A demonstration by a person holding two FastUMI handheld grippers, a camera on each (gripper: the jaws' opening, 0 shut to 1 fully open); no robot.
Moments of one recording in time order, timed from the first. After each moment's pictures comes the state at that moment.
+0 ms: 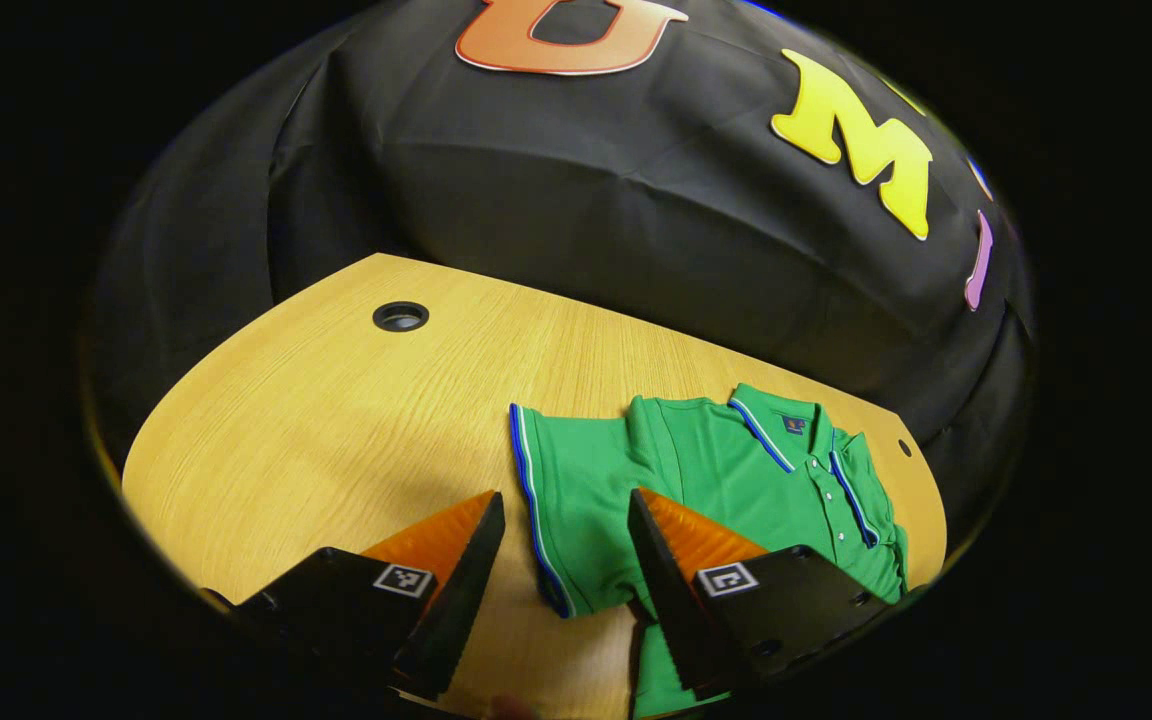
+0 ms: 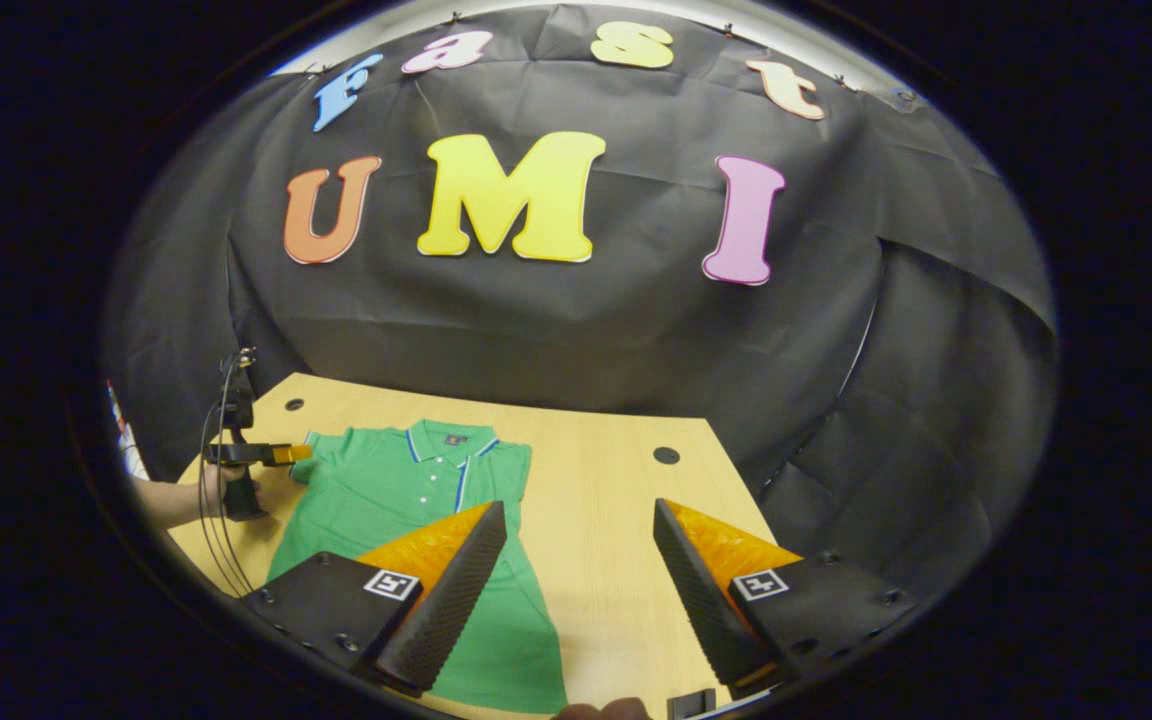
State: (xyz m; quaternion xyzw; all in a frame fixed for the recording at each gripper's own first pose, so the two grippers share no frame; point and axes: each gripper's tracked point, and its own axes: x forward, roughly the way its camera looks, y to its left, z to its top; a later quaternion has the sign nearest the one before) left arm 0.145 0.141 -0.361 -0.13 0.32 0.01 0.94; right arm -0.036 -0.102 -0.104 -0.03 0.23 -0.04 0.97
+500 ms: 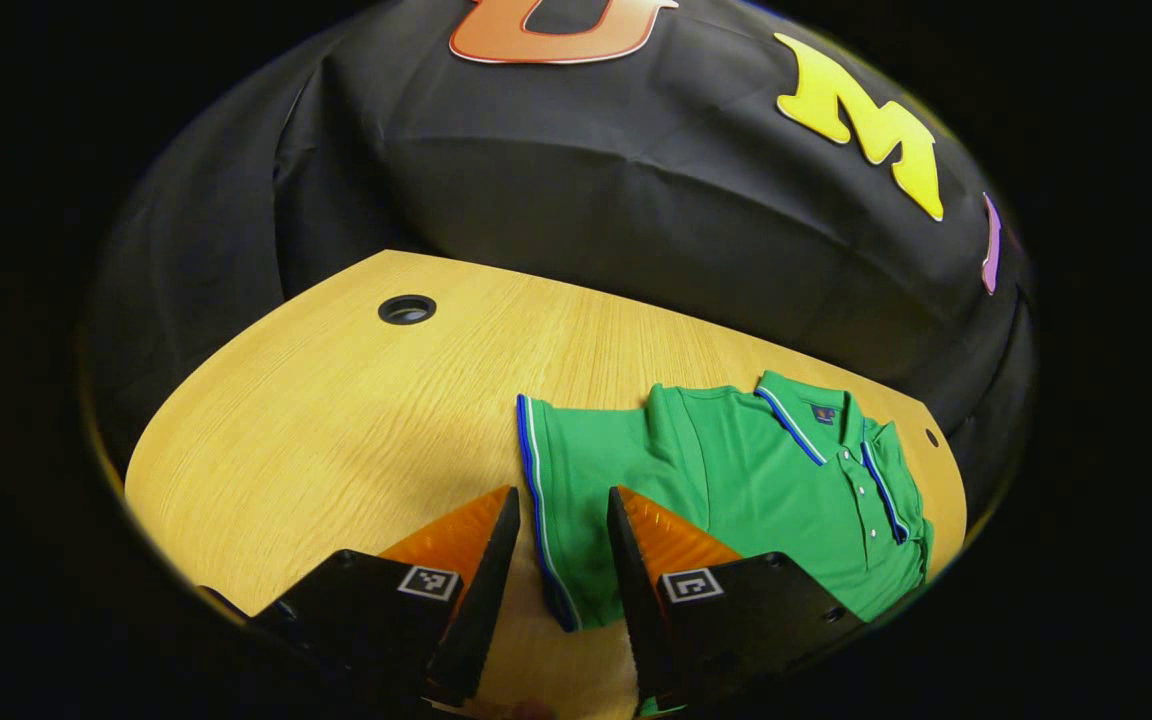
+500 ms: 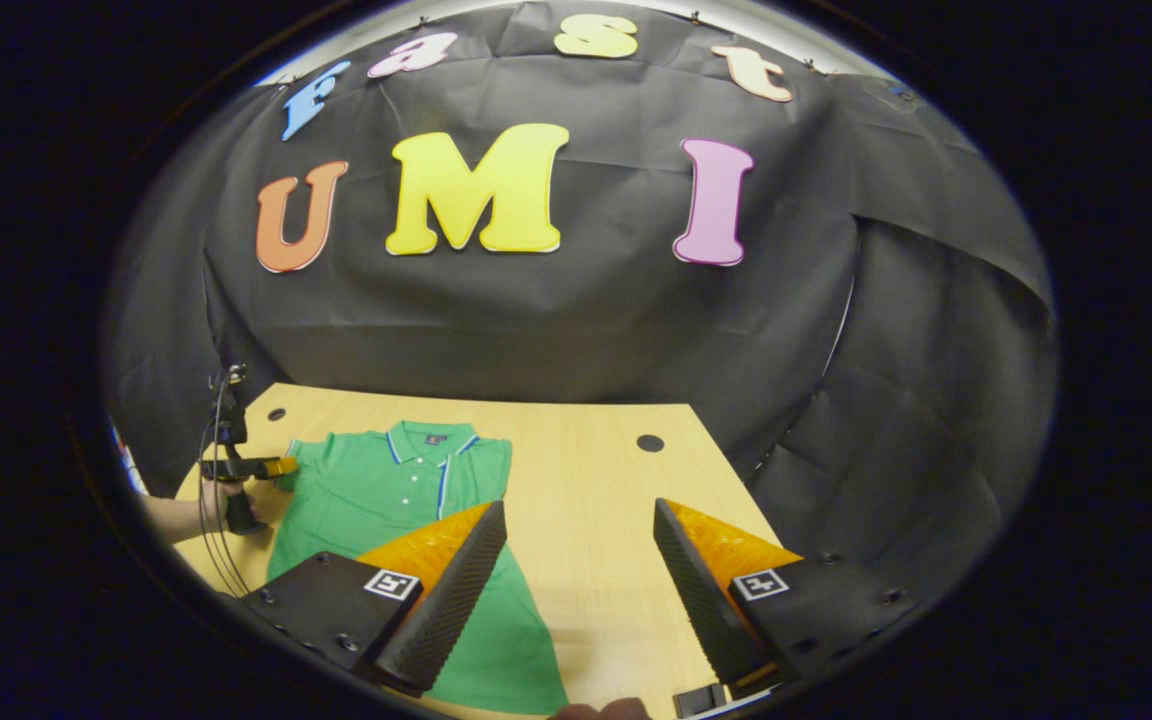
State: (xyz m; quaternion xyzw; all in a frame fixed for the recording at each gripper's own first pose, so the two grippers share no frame) left arm 0.151 0.142 -0.378 -0.10 0.32 0.04 0.94; right arm -0.036 -0.125 -0.120 -0.01 0.24 -0.07 0.97
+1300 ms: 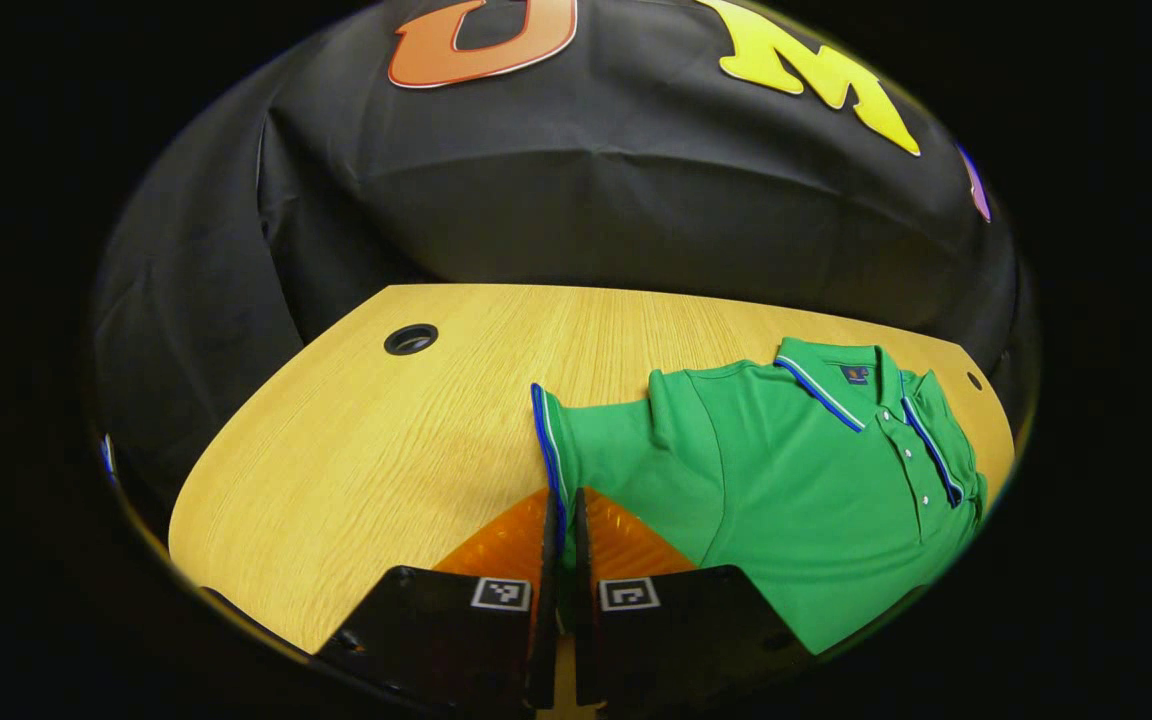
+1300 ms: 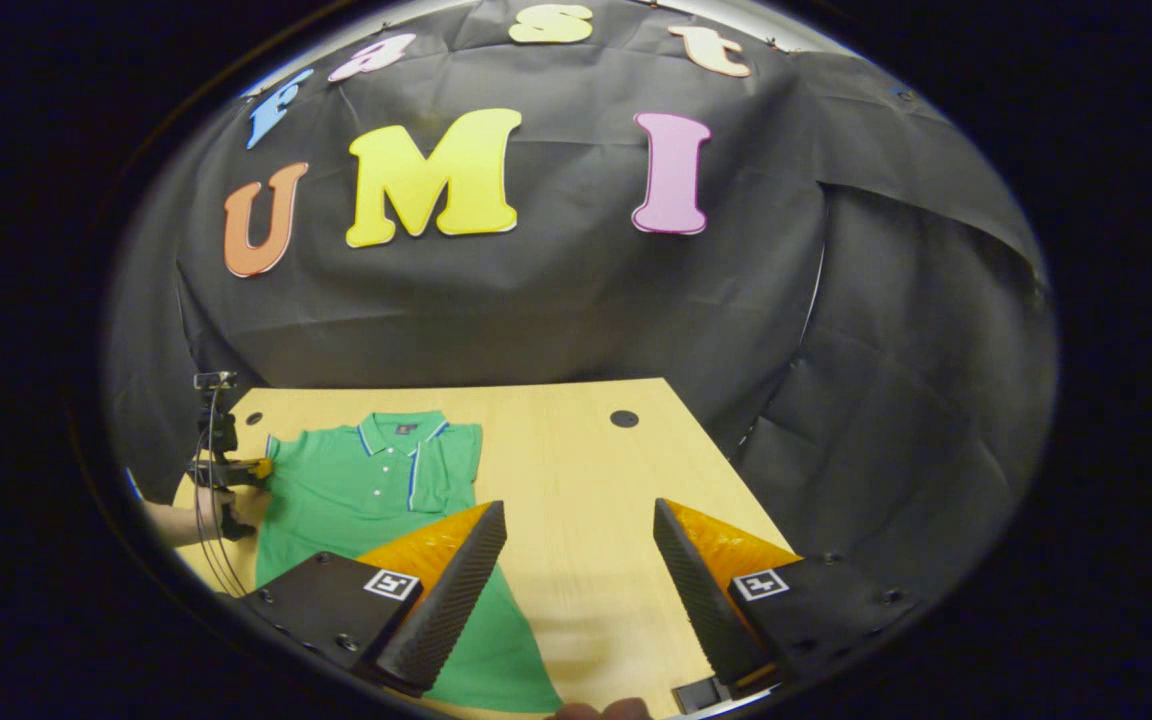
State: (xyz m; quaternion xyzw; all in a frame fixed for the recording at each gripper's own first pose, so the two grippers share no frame) left arm 0.159 0.139 -0.377 -0.01 0.32 0.06 0.95; right arm -0.042 -0.161 -0.146 0.03 0.26 -0.10 0.96
